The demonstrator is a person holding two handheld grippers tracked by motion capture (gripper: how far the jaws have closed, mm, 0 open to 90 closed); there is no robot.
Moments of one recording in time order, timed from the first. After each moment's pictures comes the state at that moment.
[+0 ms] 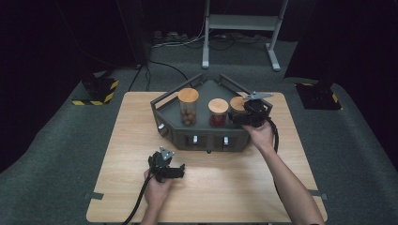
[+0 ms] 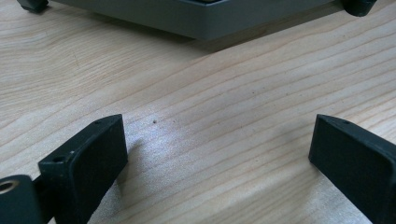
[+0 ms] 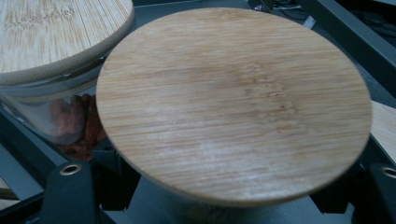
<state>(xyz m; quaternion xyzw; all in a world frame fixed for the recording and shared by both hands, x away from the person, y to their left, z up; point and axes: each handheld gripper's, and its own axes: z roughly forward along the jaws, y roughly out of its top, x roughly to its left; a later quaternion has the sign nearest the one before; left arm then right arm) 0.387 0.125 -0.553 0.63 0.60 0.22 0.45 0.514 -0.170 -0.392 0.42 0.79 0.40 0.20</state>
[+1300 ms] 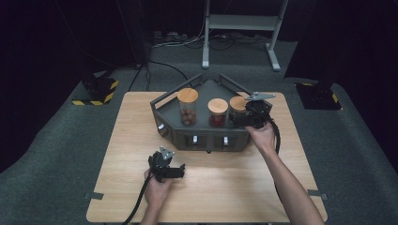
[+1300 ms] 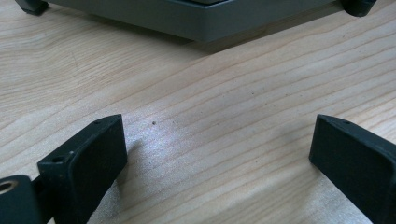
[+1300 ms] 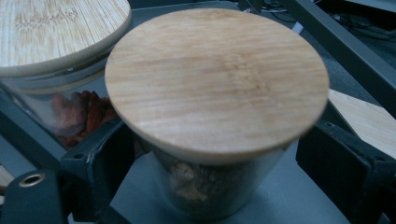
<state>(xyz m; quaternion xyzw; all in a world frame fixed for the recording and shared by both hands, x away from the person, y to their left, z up) 0.388 0.124 -0.553 0.63 0.60 0.22 0.45 0.505 -0.176 -0.388 0.42 0.79 0.40 0.21</state>
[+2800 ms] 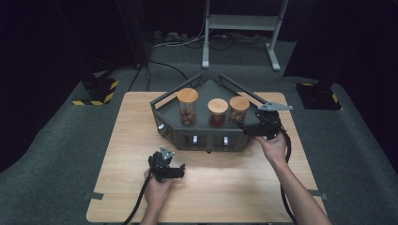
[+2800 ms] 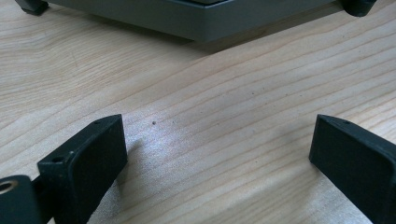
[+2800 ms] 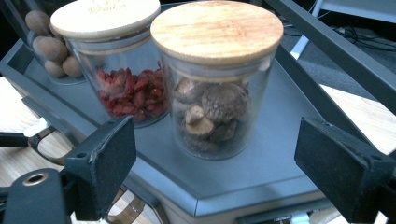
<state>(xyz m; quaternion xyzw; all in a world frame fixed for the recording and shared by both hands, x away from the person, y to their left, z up) 0.388 0.124 -0.553 0.63 0.60 0.22 0.45 0.463 -0.206 -0.385 0.42 0.77 0.44 0.21</state>
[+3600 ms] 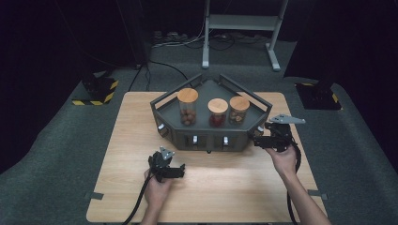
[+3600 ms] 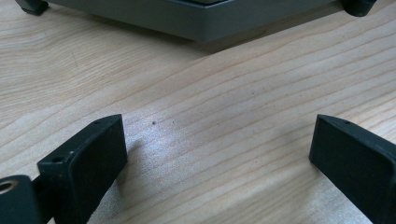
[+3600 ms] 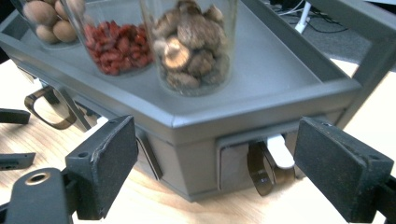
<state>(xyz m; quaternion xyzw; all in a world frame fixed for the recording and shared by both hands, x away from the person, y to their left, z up) 0.388 0.124 -0.553 0.62 0.60 0.22 0.45 0.436 -0.240 -0.408 0.44 0.76 0.44 0.20</state>
